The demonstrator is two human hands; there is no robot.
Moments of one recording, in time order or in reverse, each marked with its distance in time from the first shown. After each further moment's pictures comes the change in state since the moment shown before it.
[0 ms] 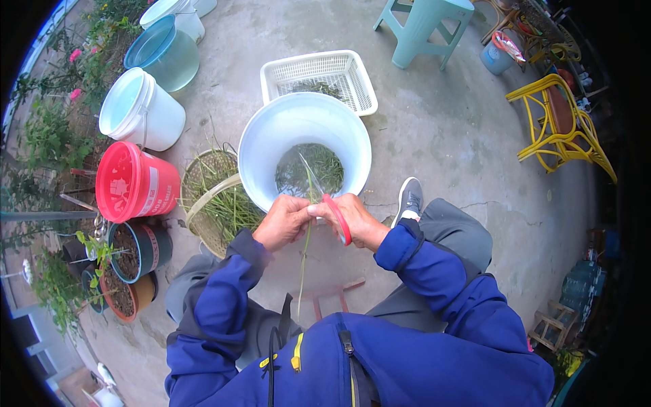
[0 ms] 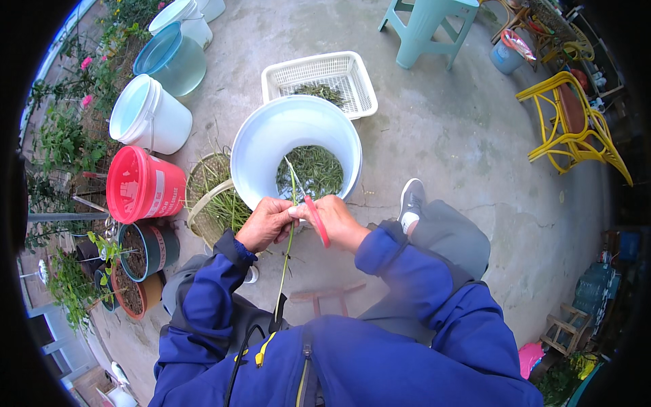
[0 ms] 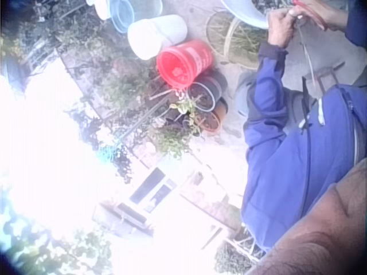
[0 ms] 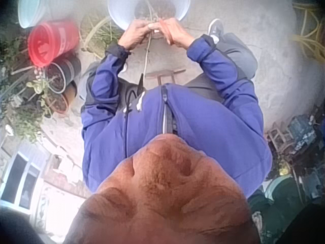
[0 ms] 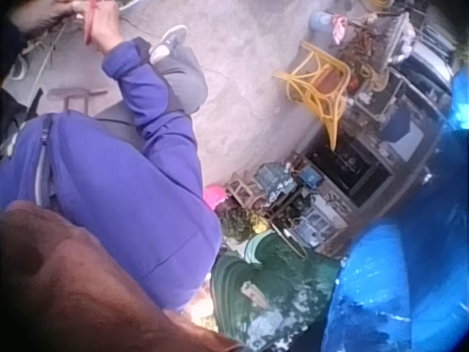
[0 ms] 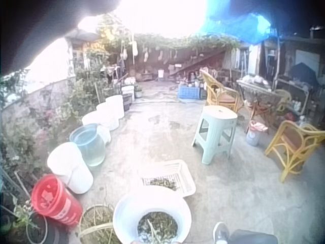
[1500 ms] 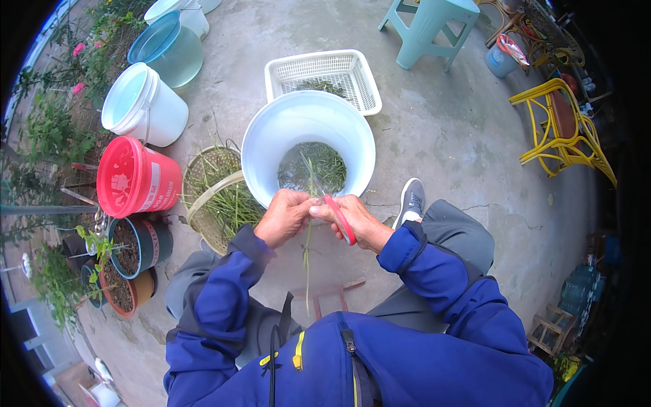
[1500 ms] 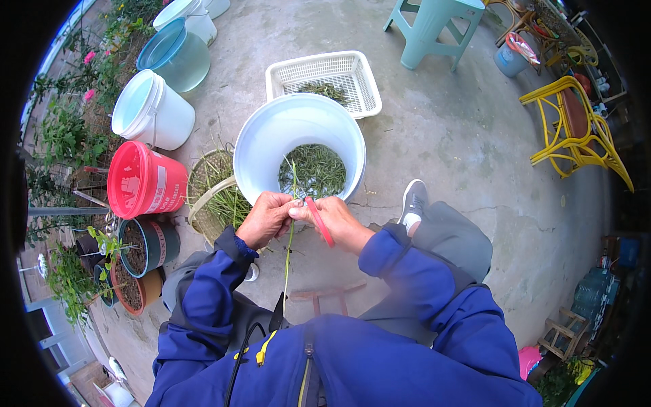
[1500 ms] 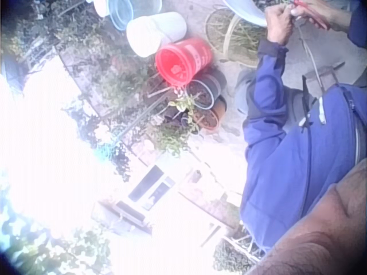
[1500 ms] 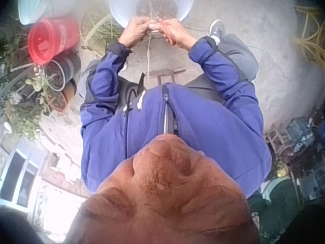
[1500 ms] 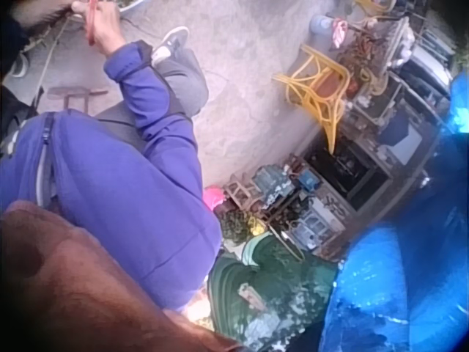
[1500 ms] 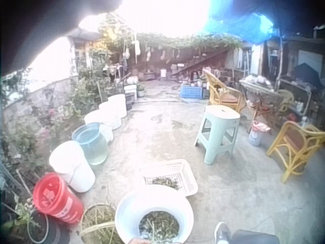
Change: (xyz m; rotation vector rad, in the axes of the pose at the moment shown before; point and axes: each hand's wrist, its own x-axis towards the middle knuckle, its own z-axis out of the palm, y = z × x) left_hand 0.001 0.006 -0.001 -0.010 0.064 0.022; right_hand 0.015 0.028 0.006 0.140 -0.018 0.102
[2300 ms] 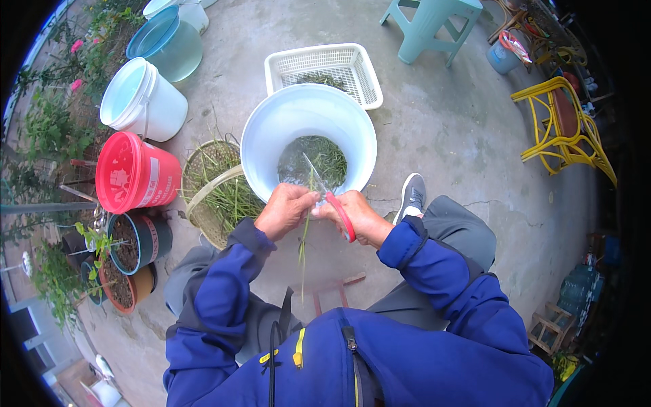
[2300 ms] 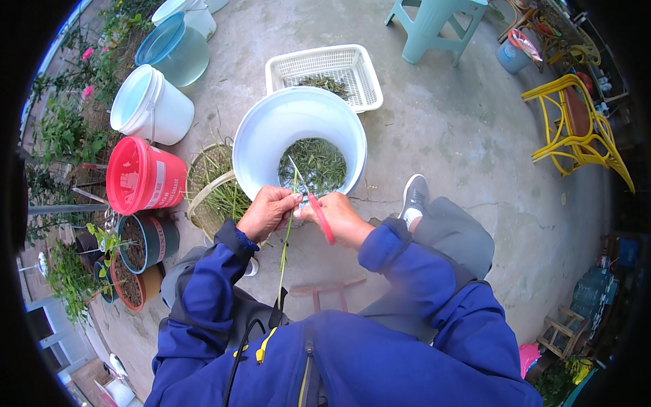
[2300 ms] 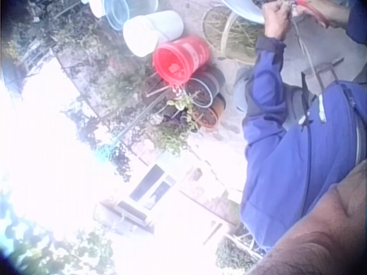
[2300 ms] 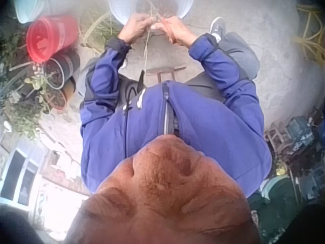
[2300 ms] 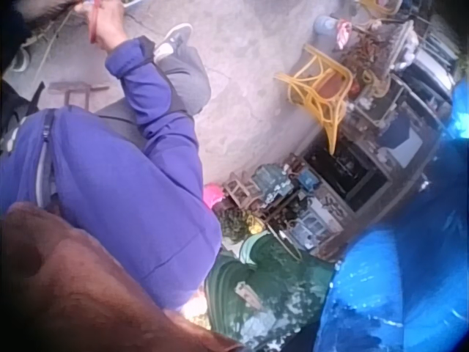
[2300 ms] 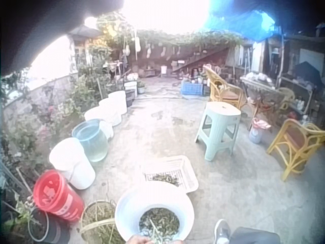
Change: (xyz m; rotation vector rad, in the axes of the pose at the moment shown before) left_hand 0.008 -0.012 -0.005 0.028 0.020 -0.034; right_hand -0.008 -0.012 0.000 -0.137 0.058 0.061
